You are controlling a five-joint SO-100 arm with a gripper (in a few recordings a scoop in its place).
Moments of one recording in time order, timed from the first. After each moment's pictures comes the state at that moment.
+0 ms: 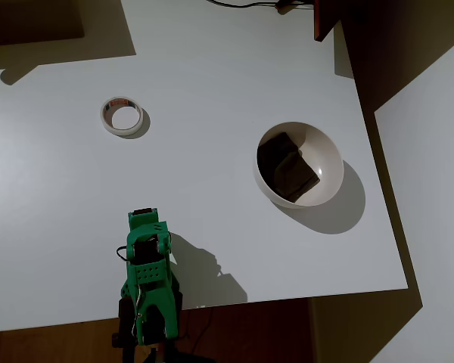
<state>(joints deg) -3.0 193.8 166.6 79.7 0.8</state>
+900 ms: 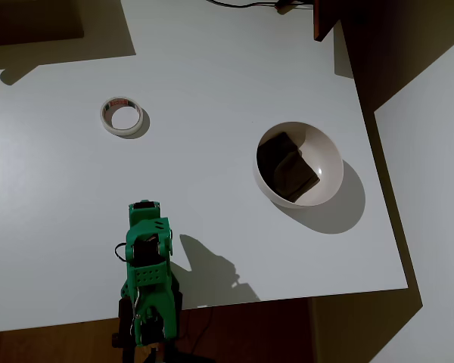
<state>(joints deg) -1.8 184.4 151.5 77.5 5.1</state>
